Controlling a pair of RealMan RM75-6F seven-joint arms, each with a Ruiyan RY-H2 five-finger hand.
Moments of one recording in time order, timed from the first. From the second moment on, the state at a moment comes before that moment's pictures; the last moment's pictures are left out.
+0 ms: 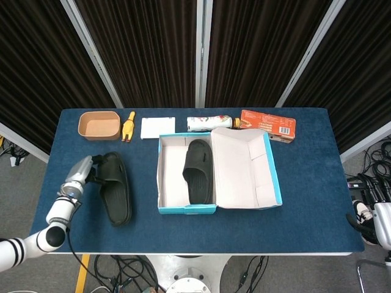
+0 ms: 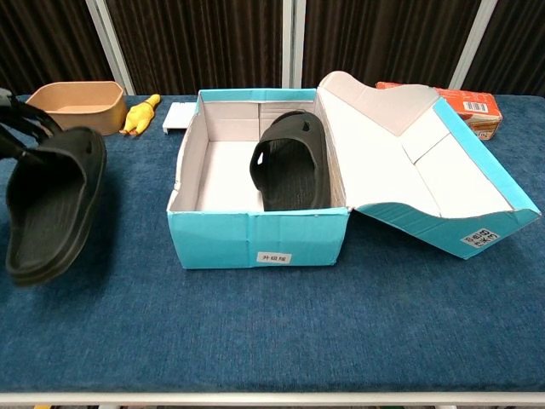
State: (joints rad) left arm -0.65 -1.31 -0.23 -1.51 0.63 0.78 -0.06; right arm 0.04 -0.95 0.07 -1.69 -1.51 1.52 0.06
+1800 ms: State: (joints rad) left arm -0.85 -1.91 -0.30 -0.83 1.33 0.94 -0.73; right arm 0.02 -0.93 0.06 -1.75 -1.50 1.53 -0.01
